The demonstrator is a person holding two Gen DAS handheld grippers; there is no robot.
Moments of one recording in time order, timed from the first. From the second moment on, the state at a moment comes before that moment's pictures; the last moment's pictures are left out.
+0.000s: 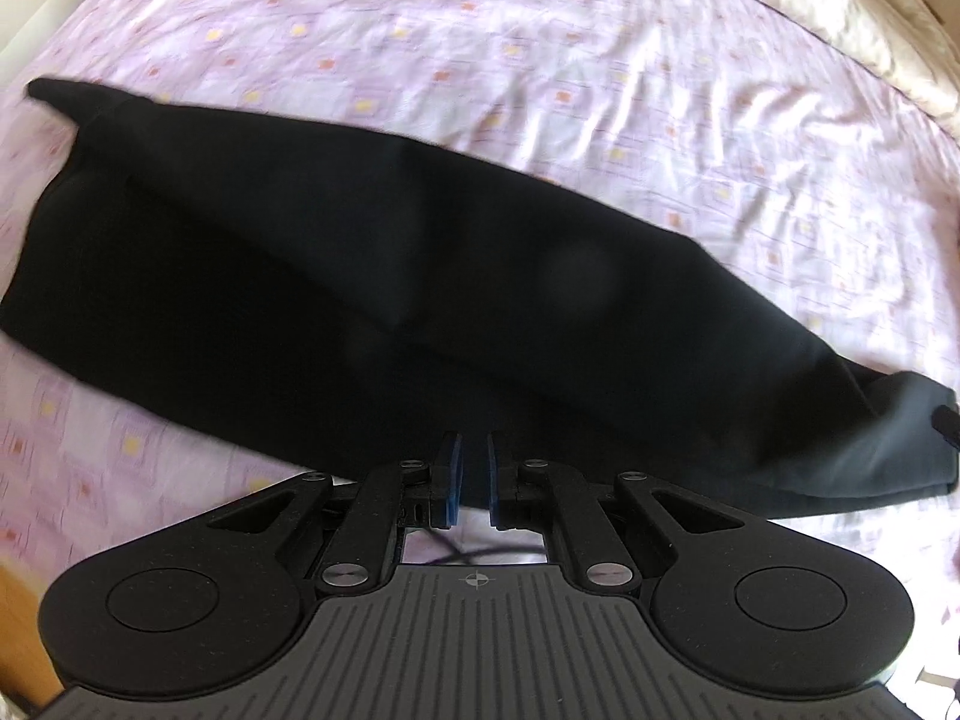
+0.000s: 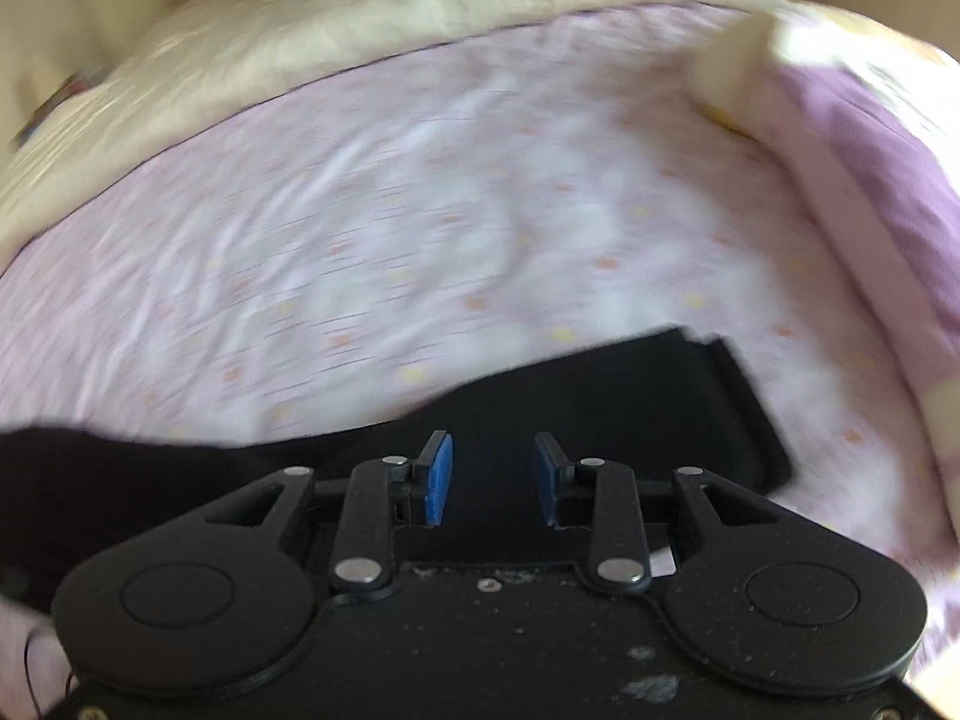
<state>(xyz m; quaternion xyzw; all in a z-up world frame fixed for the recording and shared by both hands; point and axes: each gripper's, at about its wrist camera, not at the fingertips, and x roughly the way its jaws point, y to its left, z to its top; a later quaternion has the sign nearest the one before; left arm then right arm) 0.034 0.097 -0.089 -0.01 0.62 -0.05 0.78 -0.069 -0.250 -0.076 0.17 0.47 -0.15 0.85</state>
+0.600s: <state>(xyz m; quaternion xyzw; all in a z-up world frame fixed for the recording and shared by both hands) 0.070 0.234 -0.083 -0.02 0.62 -0.01 0.78 0.010 0.044 -0.061 -0.02 0.48 0.16 0.86</state>
